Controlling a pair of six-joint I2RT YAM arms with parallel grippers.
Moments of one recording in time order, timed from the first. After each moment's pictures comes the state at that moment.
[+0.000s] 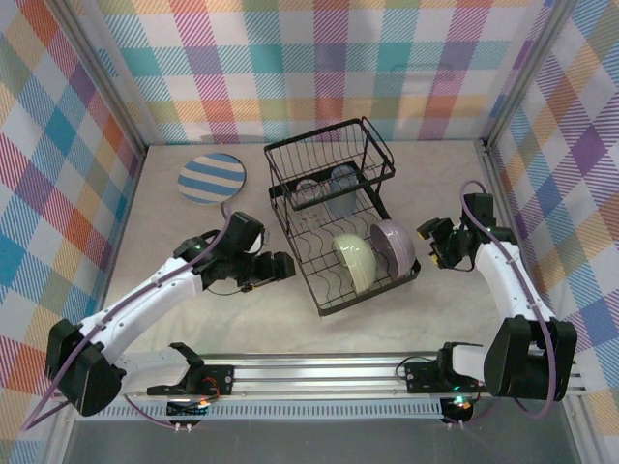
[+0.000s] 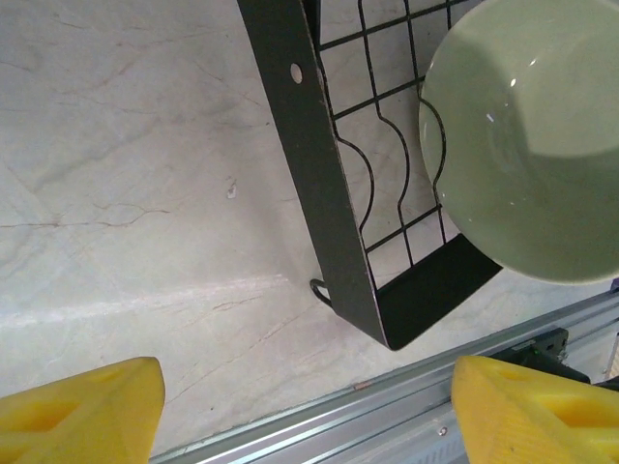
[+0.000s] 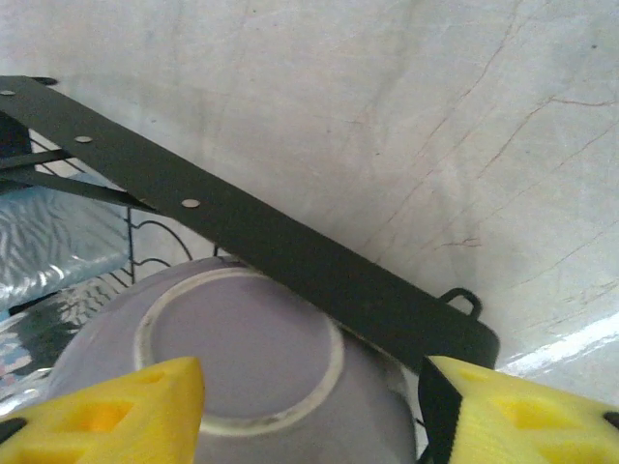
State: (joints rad) left arm -0.65 1.20 0.96 -0.80 0.27 -0.84; right arm -0.08 1.24 0.87 -0.71 -0.34 0.91
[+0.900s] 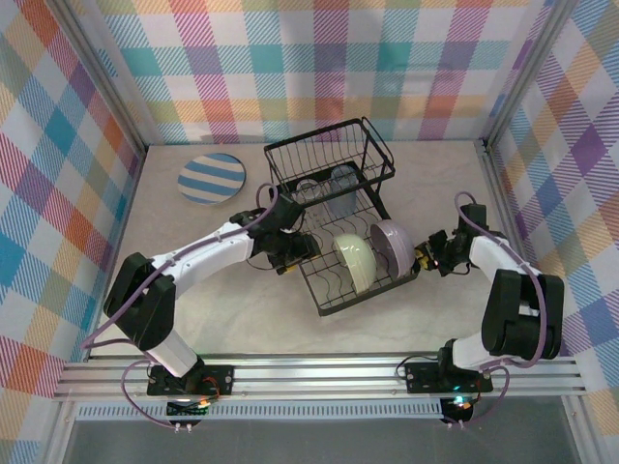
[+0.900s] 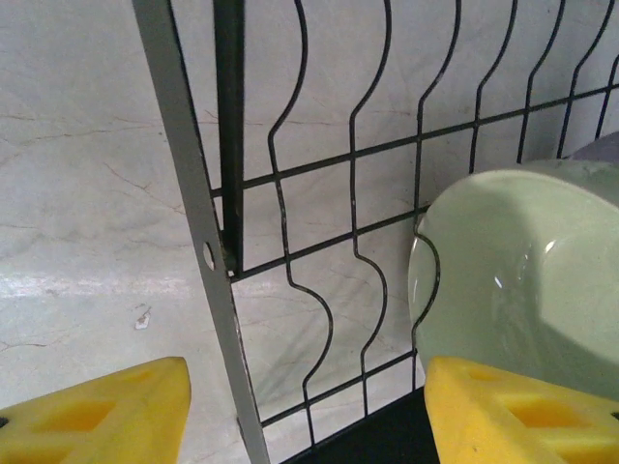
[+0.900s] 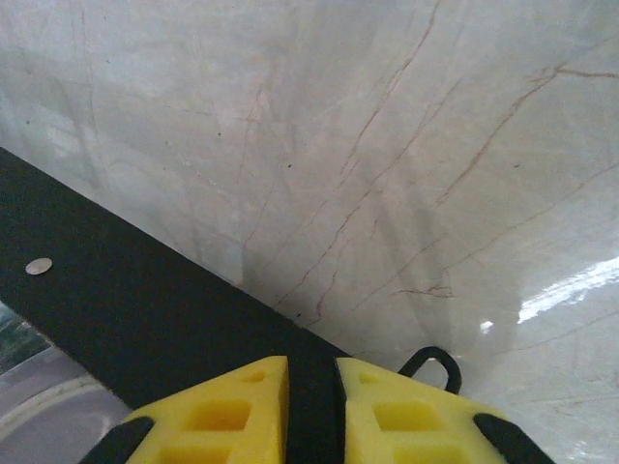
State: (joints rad) left arm -0.68 1.61 1.19 -0.69 0.21 -1.03; right arm -0.14 1.46 0.78 -0.53 -0.51 0.91
